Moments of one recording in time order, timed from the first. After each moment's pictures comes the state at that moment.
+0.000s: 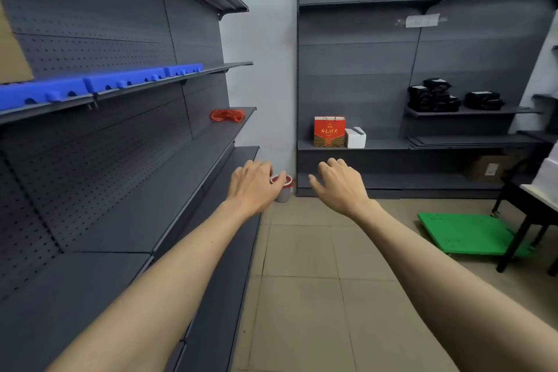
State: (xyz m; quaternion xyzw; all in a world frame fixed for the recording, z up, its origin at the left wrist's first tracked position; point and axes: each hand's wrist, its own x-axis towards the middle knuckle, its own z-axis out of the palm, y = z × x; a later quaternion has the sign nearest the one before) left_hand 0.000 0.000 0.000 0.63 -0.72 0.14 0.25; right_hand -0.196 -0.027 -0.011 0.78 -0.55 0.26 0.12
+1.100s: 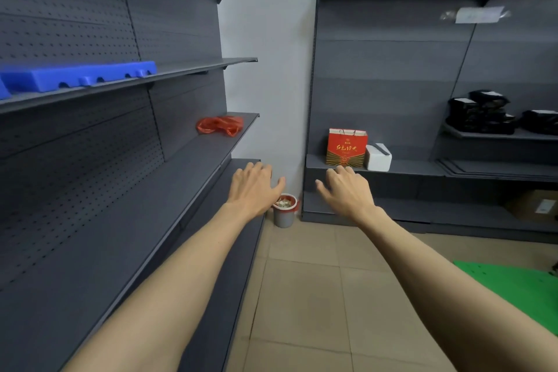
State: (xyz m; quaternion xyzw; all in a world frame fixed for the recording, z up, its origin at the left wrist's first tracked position) left_hand 0.036 -0.476 -0.006 0.68 -0.70 0.15 0.17; right_hand -0.171 -0.510 -0.016 0.79 -0.55 0.21 0.14
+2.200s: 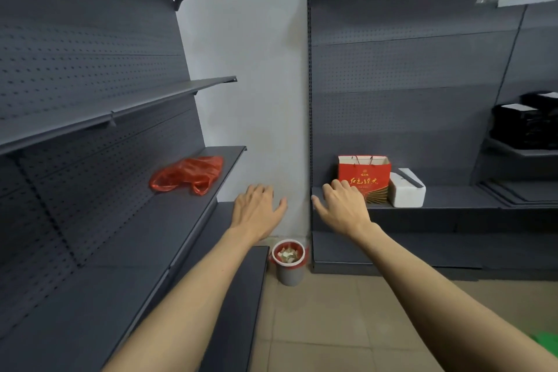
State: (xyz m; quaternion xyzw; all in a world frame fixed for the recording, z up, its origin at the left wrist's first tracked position) left_hand 0.065 -1.005 -0.027 0.67 -0.71 0.14 0.17; right_hand -0.131 -1.033 -0.035 0.78 -0.57 0.23 0.11
